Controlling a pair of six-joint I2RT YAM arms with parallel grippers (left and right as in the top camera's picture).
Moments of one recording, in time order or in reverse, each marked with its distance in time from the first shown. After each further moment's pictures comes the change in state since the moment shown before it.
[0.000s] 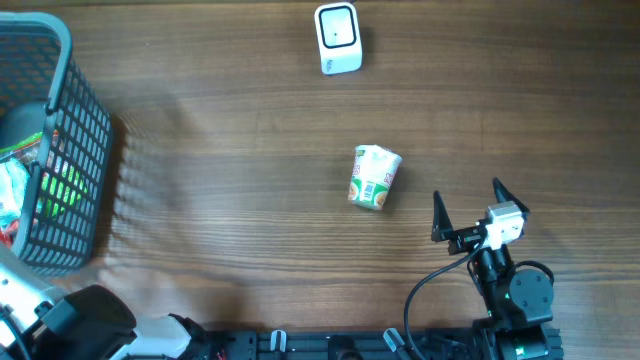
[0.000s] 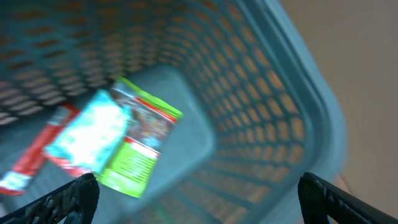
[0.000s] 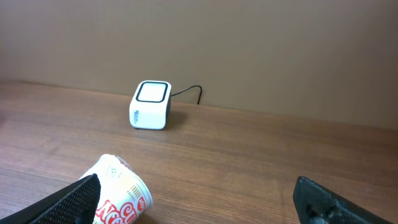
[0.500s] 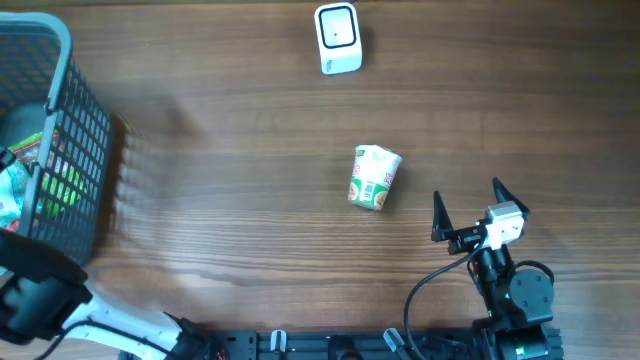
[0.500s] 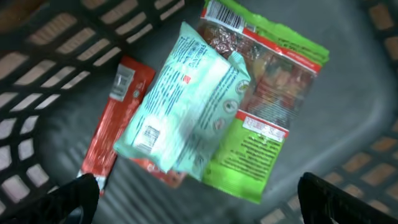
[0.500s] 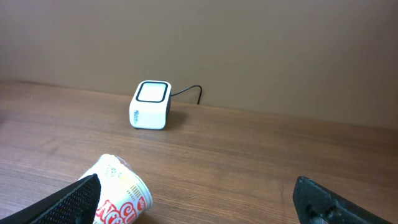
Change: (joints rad) left arm 0.124 0.322 -0.135 0.012 -0.102 0.351; right arm 0.000 0.000 0.000 0.000 0.000 0.000
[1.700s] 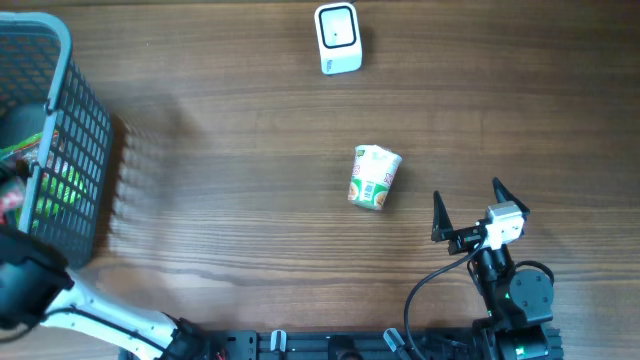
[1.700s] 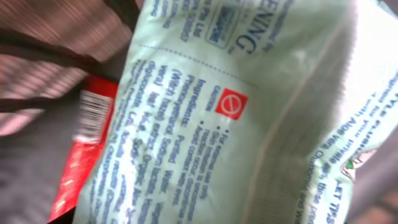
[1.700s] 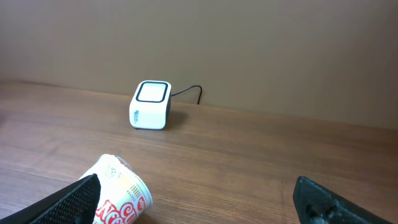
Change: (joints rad) left arm 0.051 0.141 0.034 0.068 0.103 0.059; right arm 0.000 0.000 0.000 0.000 0.000 0.000
